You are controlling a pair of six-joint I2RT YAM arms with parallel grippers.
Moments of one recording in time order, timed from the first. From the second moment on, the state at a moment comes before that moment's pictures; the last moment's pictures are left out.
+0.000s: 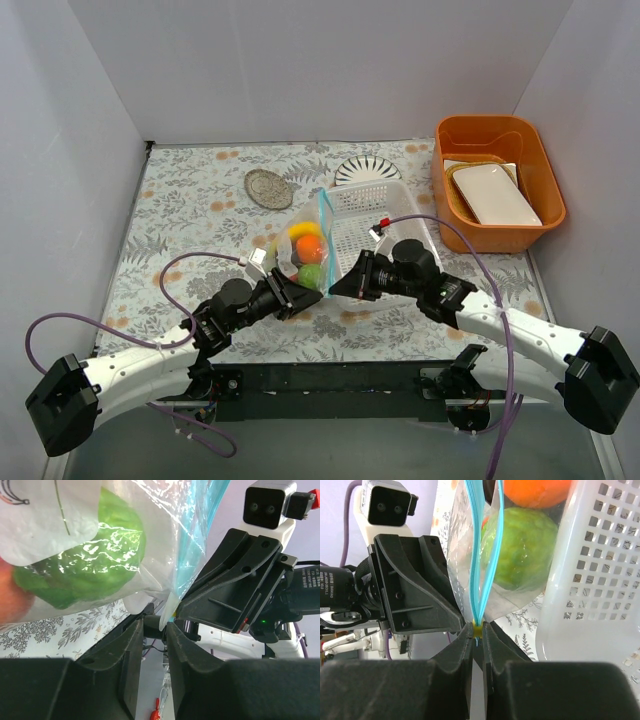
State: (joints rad) left arm -0.87 0.81 0.24 0.36 0.10 -1.38; right arm 0.85 1.03 0.57 0.06 -0.33 0.97
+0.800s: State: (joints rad) left arm -0.87 0.85 0.24 0.45 0.11 -1.38; right arm 0.85 1.03 0.53 0.16 -0.33 1.06
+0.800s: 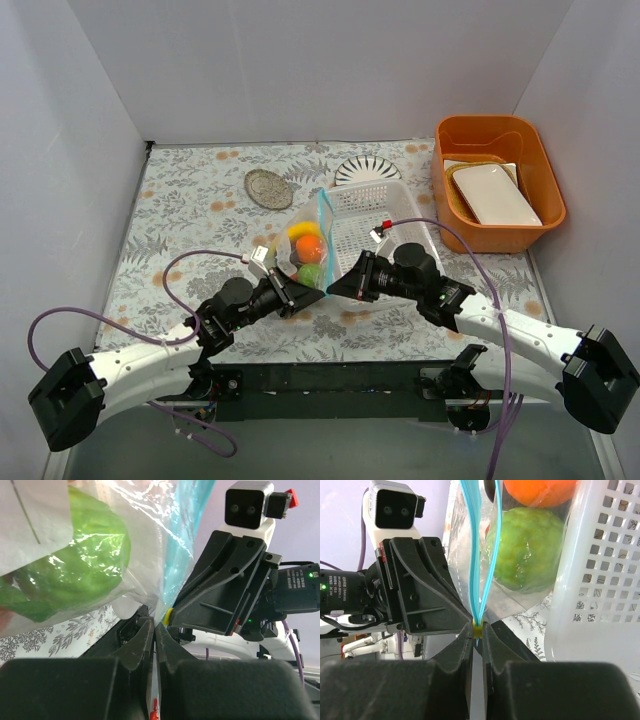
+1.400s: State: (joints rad) left arm -0.87 0.91 0.26 0.43 0.13 -1.37; right arm 0.86 1.05 0.56 0.10 -0.29 1.01
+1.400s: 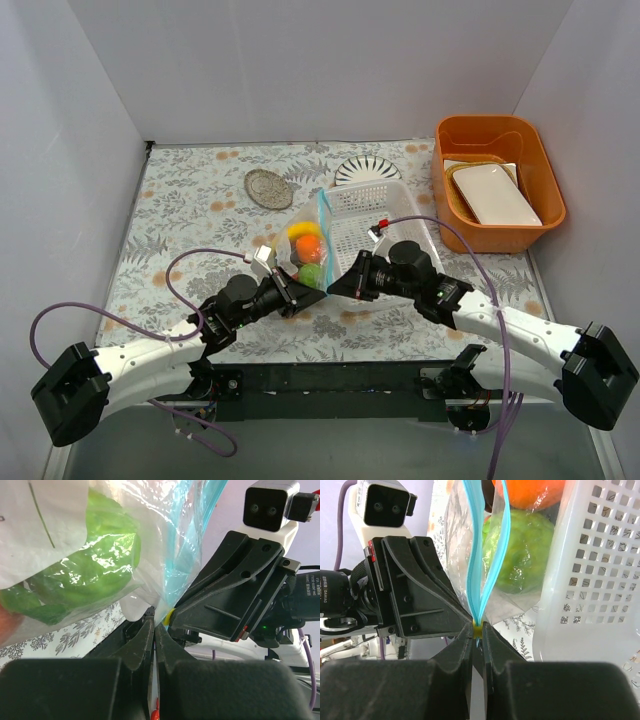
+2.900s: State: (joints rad) left arm -0.87 0.86 0.26 0.40 0.20 -1.37; right arm 0.87 1.01 0.59 0.06 -0.12 0.97
